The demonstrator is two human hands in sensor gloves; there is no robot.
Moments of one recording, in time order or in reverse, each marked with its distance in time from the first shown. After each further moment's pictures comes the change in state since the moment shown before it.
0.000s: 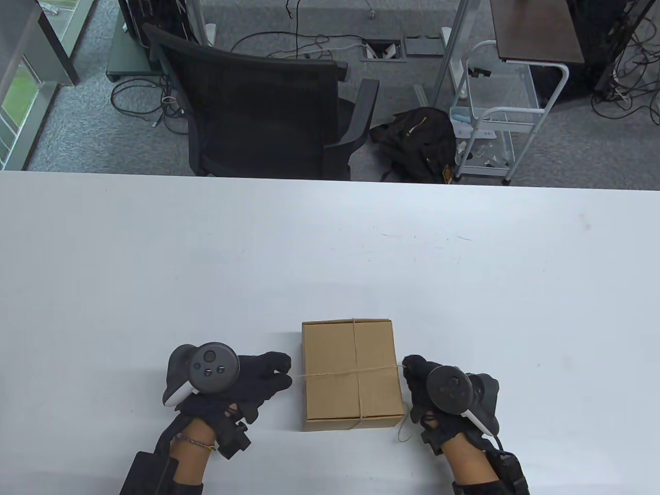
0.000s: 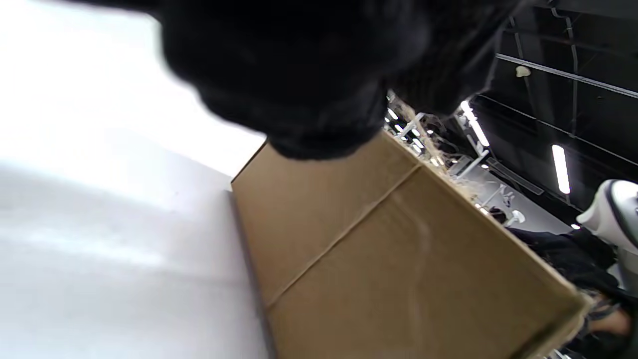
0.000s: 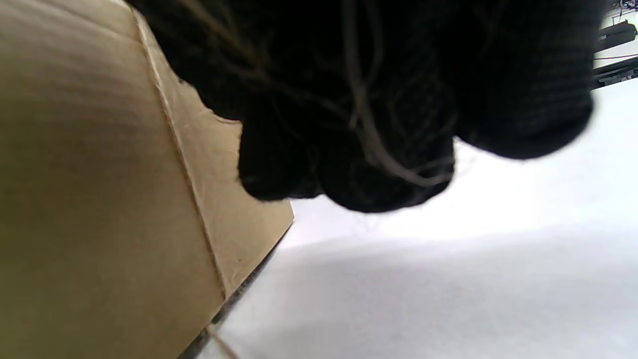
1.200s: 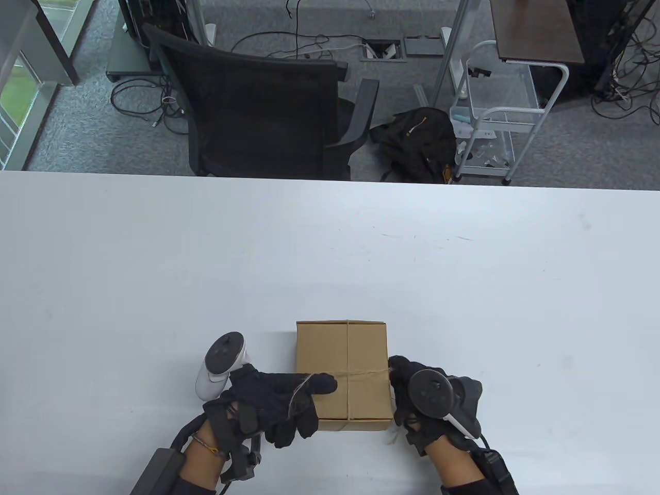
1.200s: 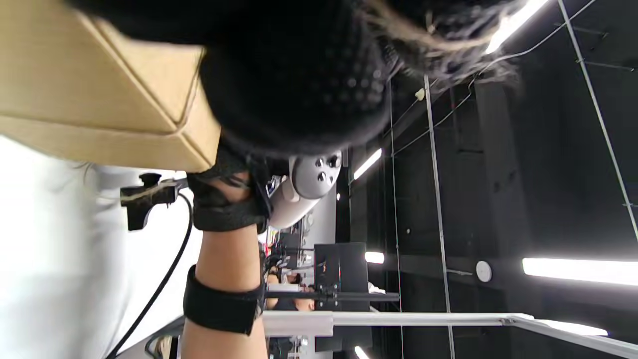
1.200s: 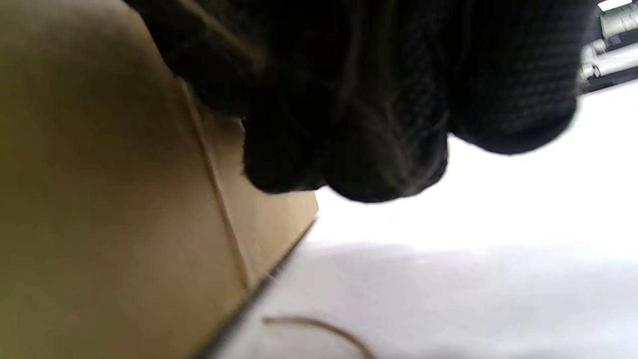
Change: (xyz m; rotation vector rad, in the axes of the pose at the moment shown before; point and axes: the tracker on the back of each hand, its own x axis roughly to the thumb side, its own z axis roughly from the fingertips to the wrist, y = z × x) left_hand 0.022 -0.041 -0.015 -0.406 -0.298 0.947; right_hand 0.013 0.007 0.001 -0.010 0.003 -0.087
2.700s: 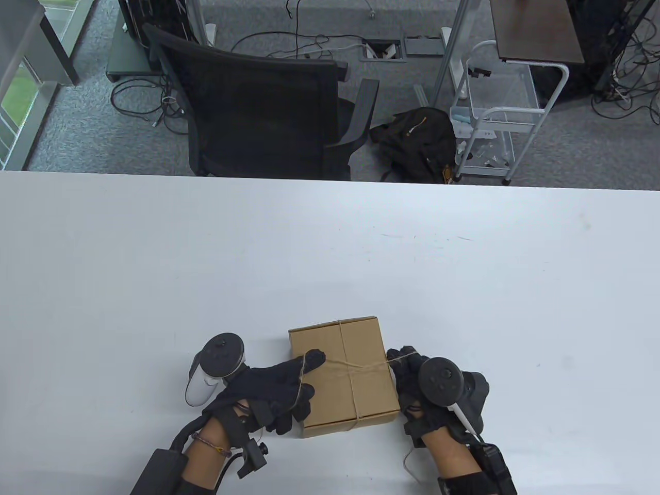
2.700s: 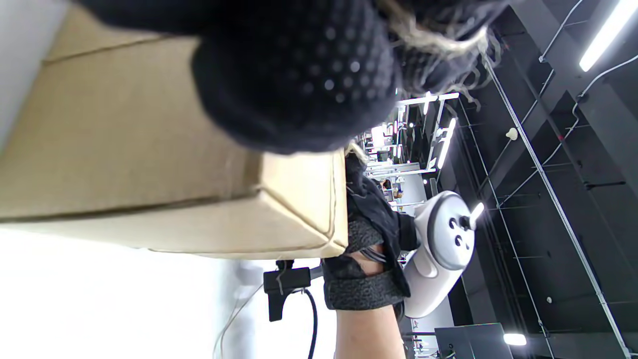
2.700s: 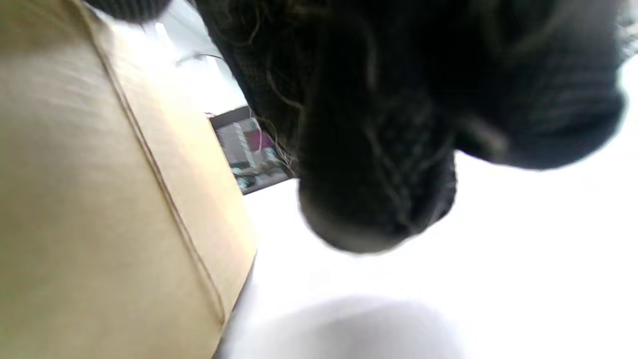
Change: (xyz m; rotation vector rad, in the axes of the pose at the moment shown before) left_hand -0.011 0.011 0.008 0.227 0.259 -0.237; right_hand -0.002 -0.004 -0.008 -0.082 0.089 0.075
